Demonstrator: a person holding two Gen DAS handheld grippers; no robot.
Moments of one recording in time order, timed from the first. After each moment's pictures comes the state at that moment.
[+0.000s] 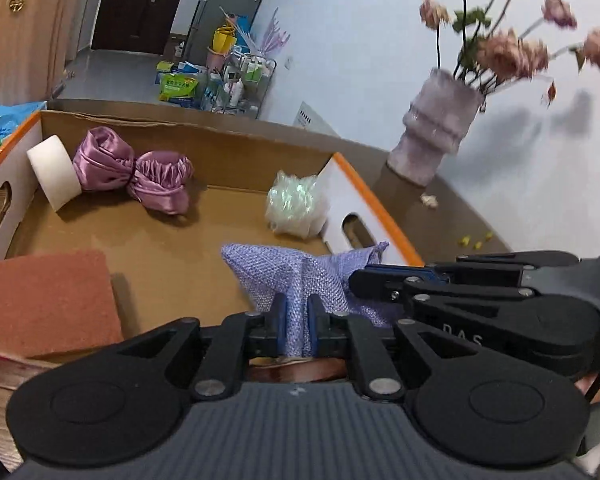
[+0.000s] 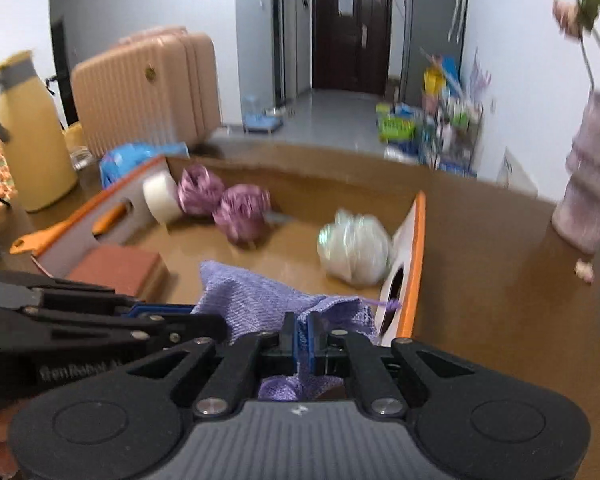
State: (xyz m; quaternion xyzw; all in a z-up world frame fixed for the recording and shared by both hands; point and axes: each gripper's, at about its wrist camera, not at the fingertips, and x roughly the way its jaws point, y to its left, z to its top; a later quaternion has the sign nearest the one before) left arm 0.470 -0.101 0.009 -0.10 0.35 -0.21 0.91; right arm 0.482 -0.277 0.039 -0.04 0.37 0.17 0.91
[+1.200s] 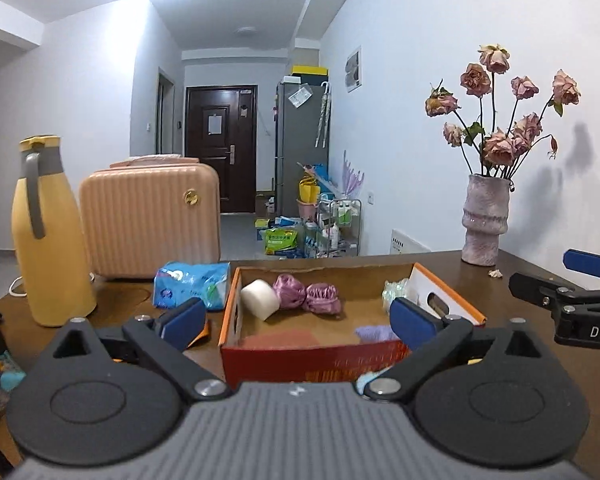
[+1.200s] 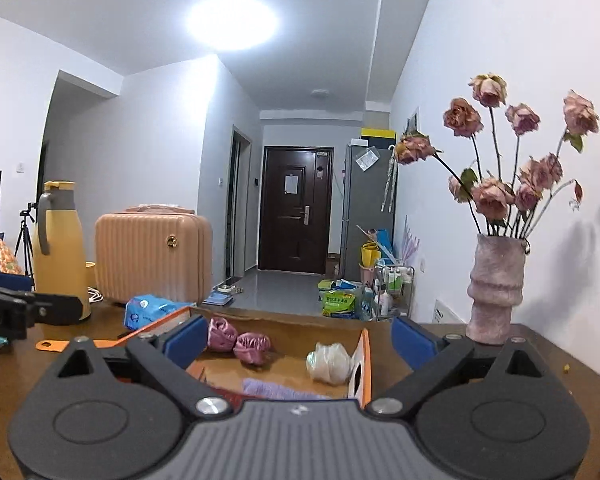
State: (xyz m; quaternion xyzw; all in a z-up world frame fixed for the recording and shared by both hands) left arm 0.260 -0.020 0.096 0.00 0.14 -0.05 0.99; right arm 0.268 -0.267 0.080 -0.02 0.07 0.09 0.99
